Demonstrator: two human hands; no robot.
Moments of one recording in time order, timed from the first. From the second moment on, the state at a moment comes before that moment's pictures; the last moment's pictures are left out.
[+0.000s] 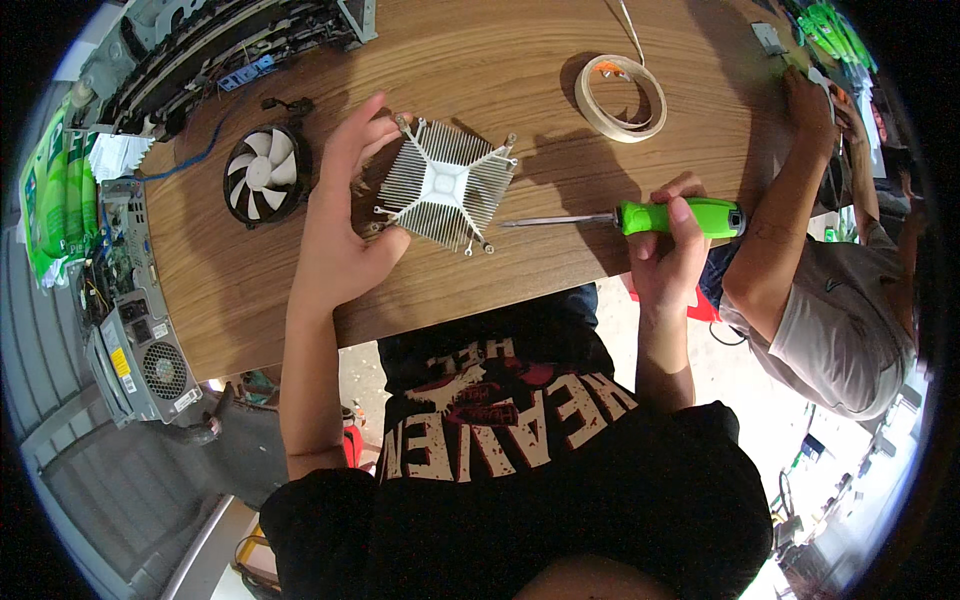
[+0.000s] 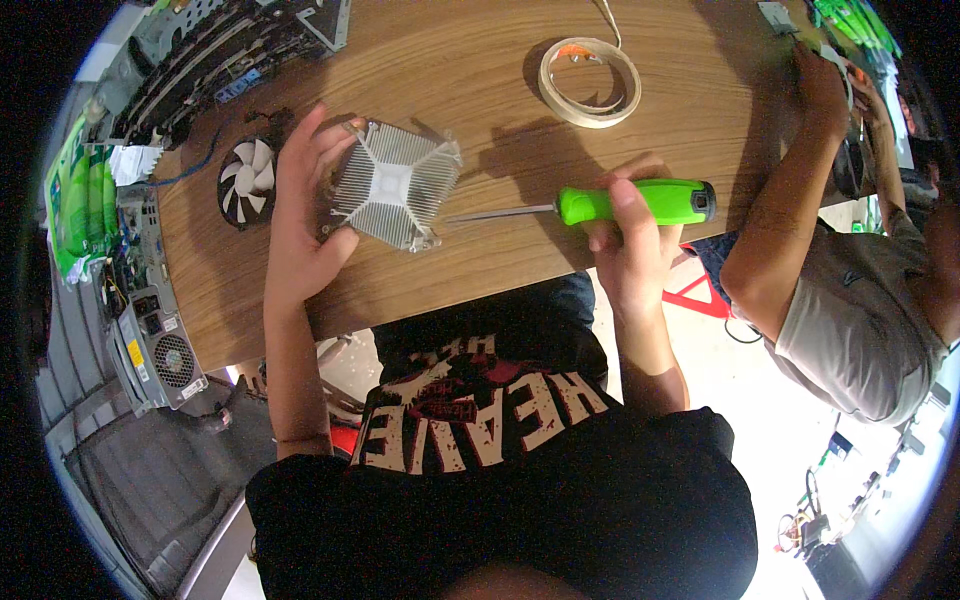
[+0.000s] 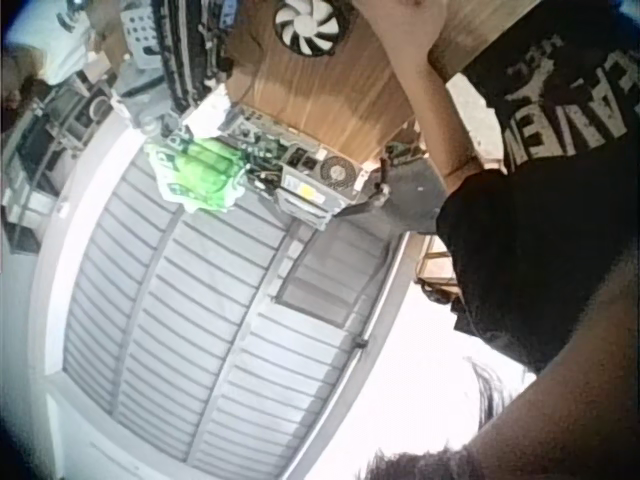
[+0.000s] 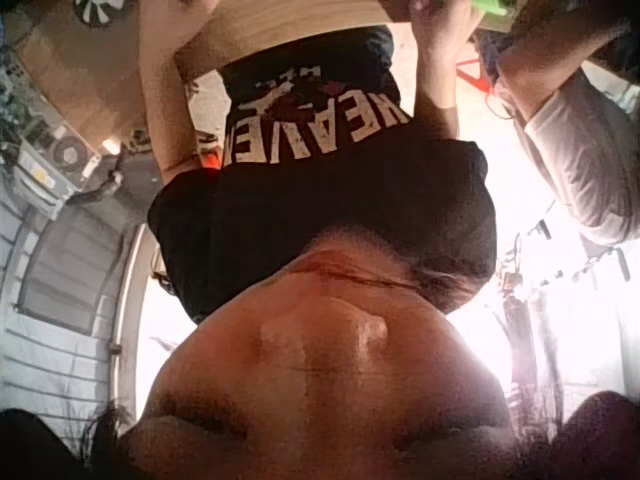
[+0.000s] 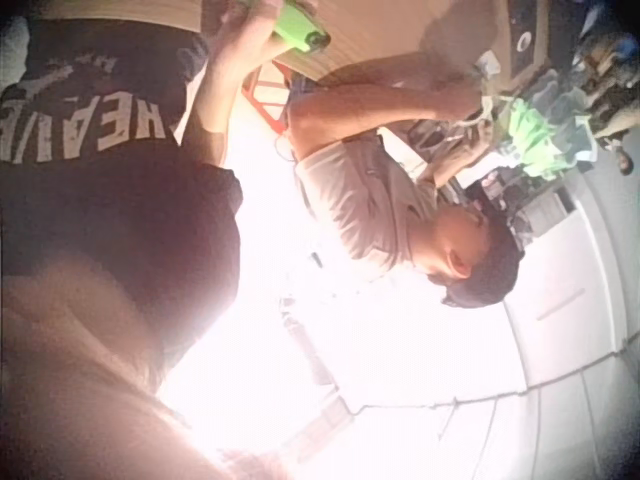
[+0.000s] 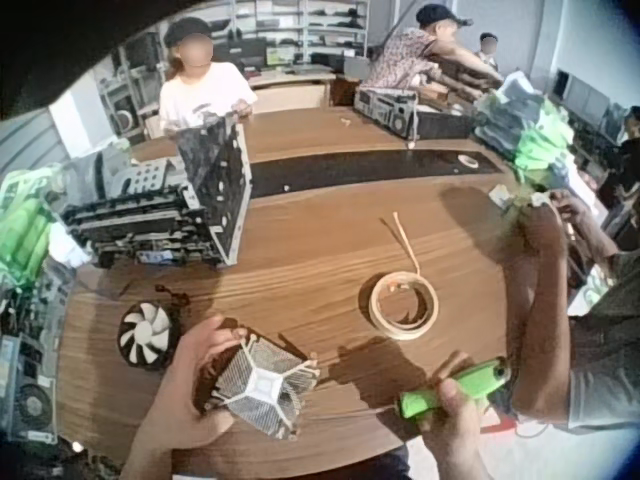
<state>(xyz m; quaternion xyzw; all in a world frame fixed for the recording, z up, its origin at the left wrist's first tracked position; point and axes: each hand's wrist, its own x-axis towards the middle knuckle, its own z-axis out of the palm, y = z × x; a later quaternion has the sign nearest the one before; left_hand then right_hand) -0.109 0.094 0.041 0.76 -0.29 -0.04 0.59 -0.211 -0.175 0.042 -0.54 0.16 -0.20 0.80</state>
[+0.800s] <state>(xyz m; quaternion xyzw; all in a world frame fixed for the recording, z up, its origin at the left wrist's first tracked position) -0.108 0.092 0.040 0.73 -0.29 -0.04 0.61 -0.215 -0.171 0.043 -0.55 0.14 -0.21 0.80</state>
